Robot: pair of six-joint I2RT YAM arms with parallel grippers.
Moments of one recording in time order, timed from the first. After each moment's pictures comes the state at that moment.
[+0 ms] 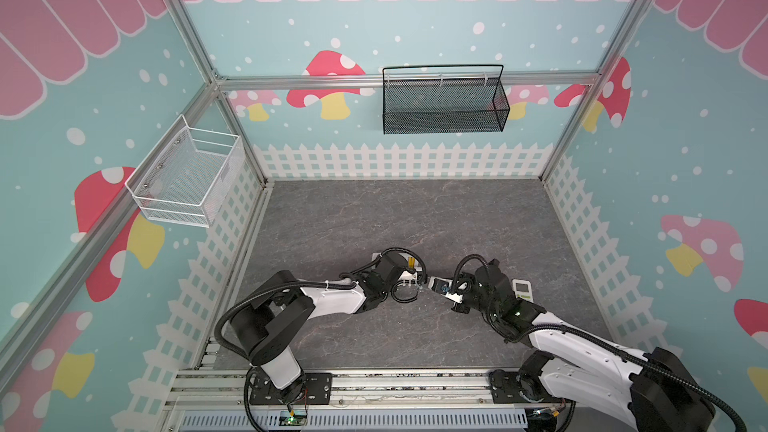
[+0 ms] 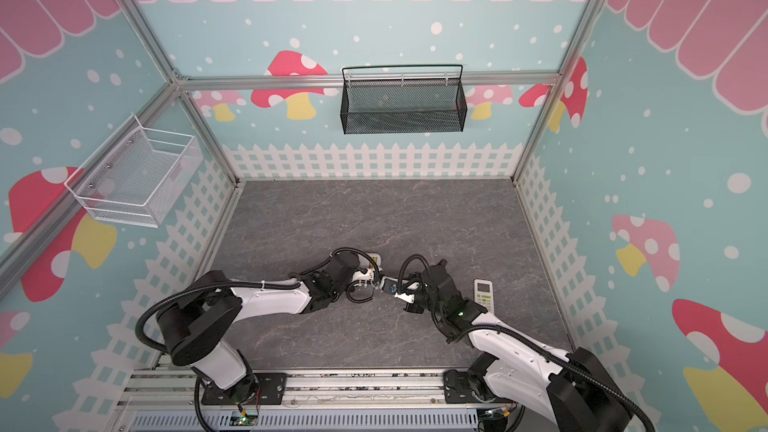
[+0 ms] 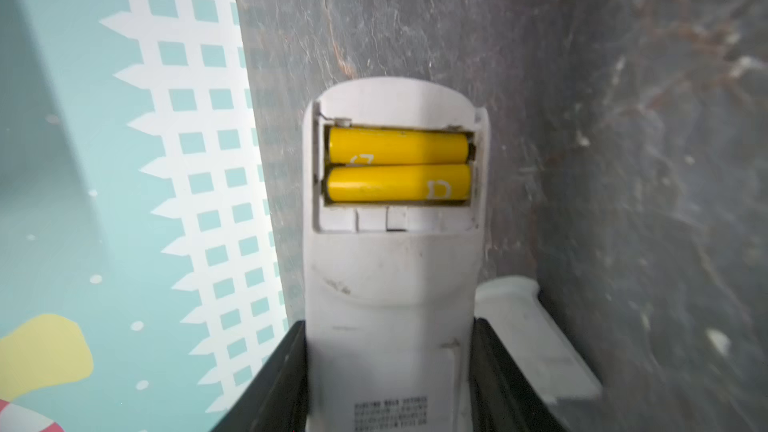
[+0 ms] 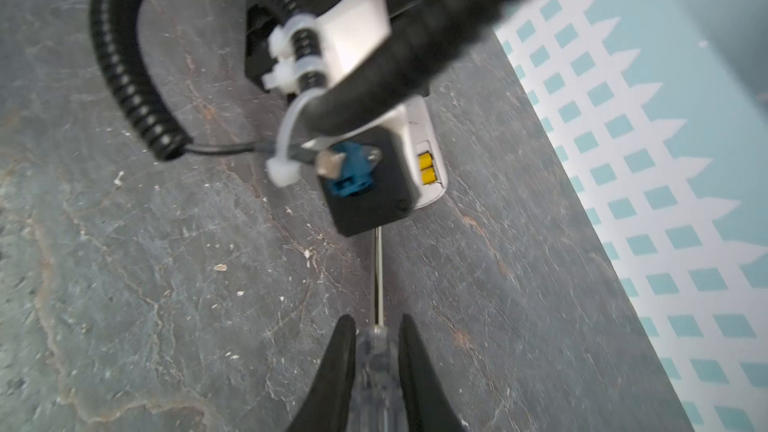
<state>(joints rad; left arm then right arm) -0.82 1.71 0.76 0.28 -0.45 1.13 0.66 1.00 0.38 0.11 -0.12 -0.69</state>
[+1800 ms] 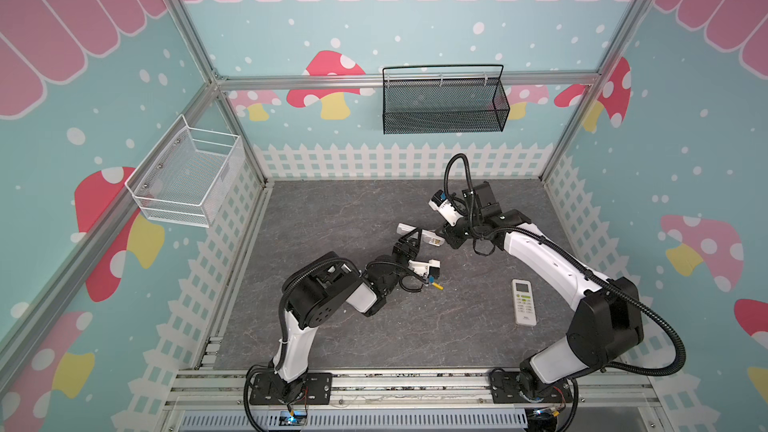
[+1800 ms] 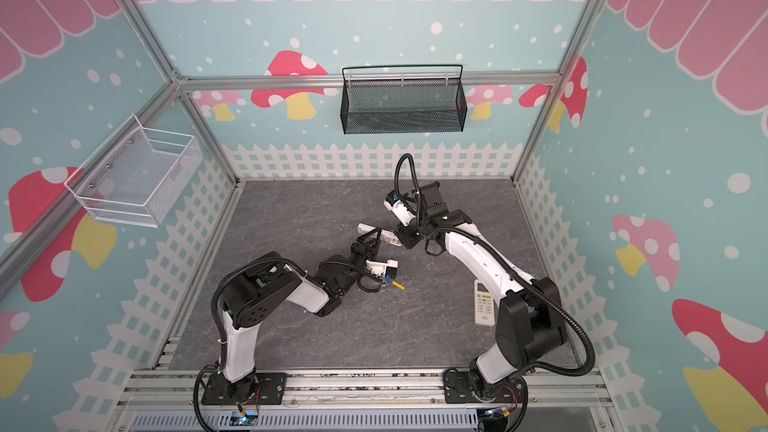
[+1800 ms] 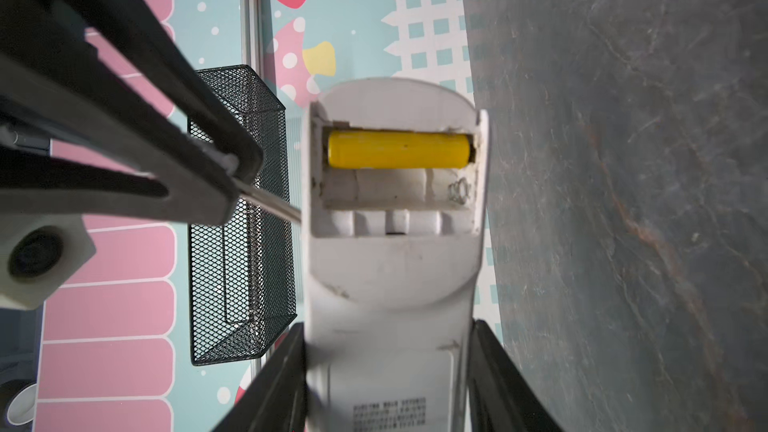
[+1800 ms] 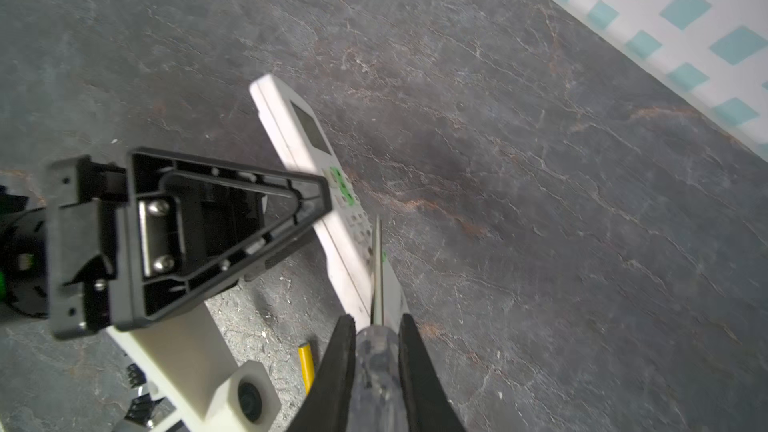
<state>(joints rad) -0.78 2.05 0.75 1.37 -0.22 1.70 0.42 1.54 1.29 -0.61 -0.24 -0.30</state>
